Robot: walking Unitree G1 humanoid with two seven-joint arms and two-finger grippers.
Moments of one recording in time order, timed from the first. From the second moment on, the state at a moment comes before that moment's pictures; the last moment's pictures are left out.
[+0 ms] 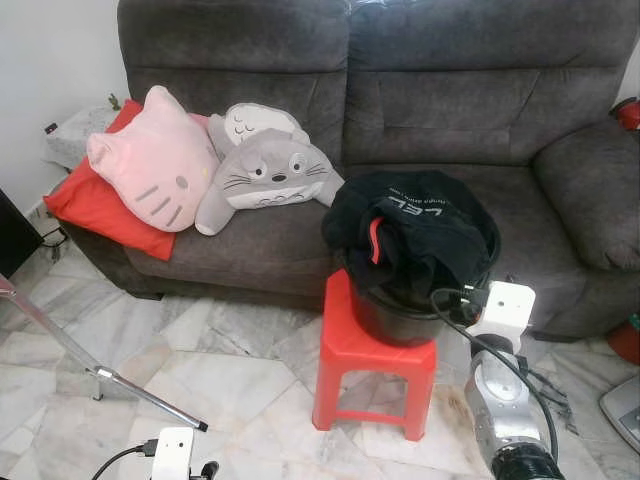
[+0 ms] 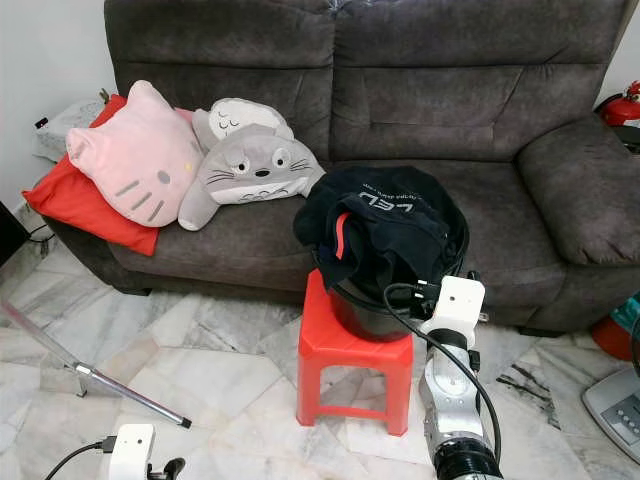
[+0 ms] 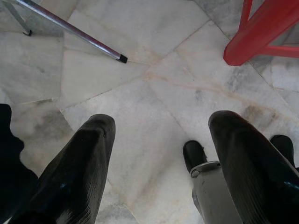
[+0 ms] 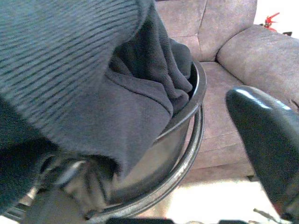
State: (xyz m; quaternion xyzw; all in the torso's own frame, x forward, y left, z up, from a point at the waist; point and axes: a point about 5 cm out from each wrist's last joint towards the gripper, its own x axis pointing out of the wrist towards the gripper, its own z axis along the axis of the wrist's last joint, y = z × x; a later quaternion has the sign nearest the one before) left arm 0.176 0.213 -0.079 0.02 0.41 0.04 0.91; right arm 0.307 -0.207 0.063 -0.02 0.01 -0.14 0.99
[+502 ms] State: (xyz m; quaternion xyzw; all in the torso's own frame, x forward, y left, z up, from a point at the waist) left arm 0.176 0.212 -0.079 0.03 0.41 0.04 0.91; right arm 0.307 -0.206 0.059 -0.02 0.01 -0.14 0.99
